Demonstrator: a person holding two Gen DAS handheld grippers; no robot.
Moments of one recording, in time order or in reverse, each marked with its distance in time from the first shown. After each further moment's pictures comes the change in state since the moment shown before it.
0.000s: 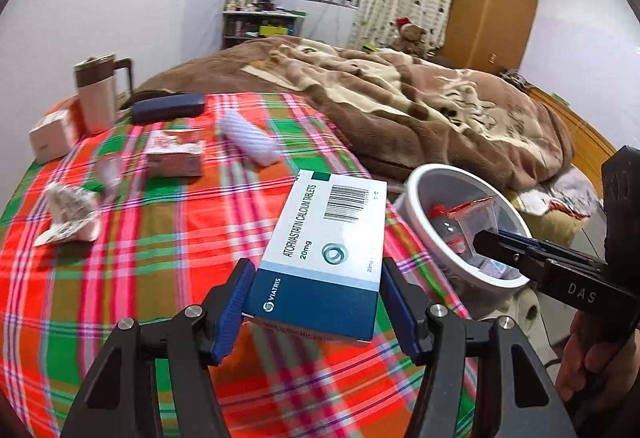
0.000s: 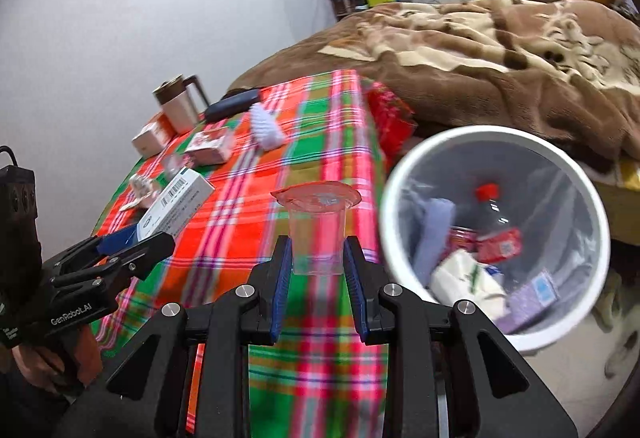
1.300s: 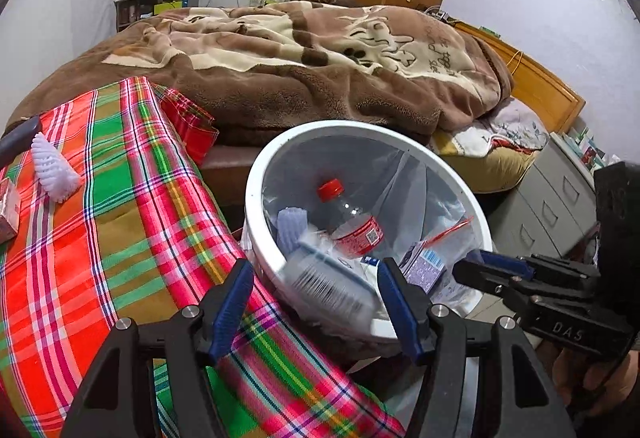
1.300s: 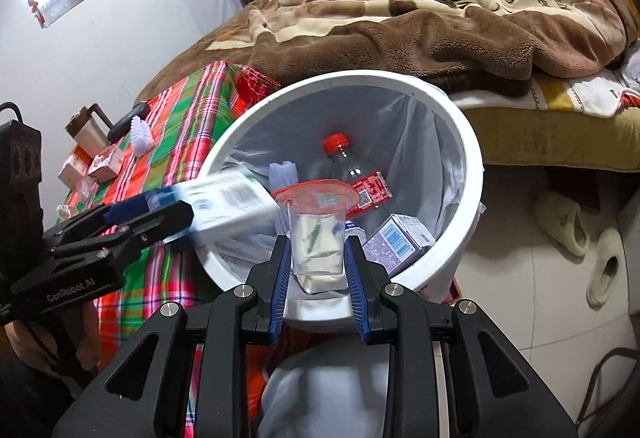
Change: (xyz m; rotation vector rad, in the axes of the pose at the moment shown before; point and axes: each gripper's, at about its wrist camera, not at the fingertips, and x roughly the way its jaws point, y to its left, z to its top) left arm 0.116 -0.125 0.026 0.197 0.152 -0.241; right arm -0.013 -0.106 -0.022 0.205 0.062 -0.184
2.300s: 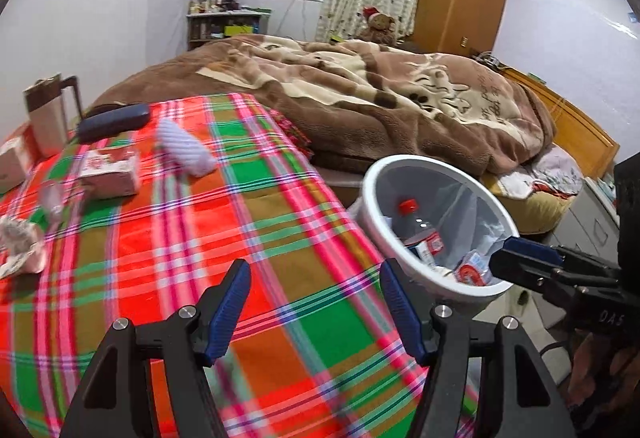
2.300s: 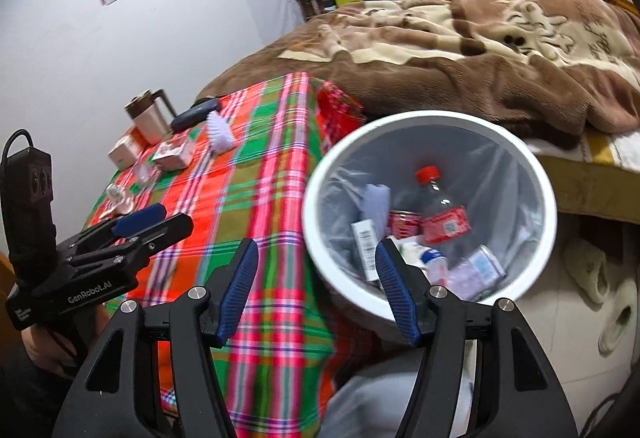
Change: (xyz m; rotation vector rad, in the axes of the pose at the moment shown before) left arm -0.096 0.059 -0.046 -0.124 -0.140 0.196; right arm -0.018 0.070 -0.002 -0.159 -0.069 0.140
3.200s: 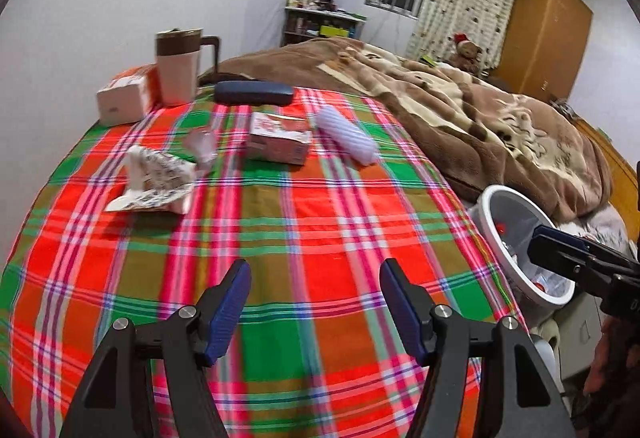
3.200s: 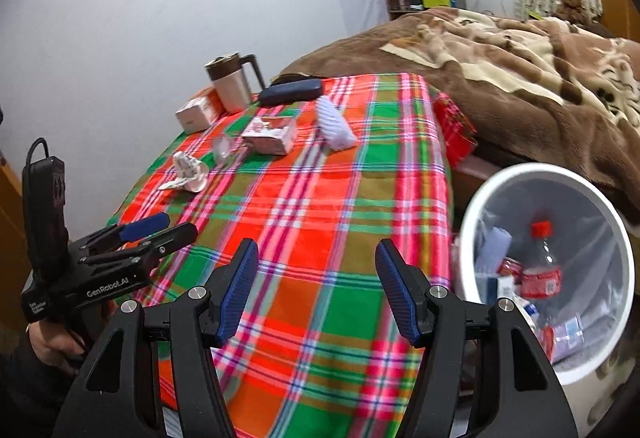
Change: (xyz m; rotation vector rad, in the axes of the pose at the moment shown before) left arm -0.063 0.116 -0.029 -0.228 -0.021 0.212; right arm 0.027 0.097 0.020 -0.213 0.052 0.171
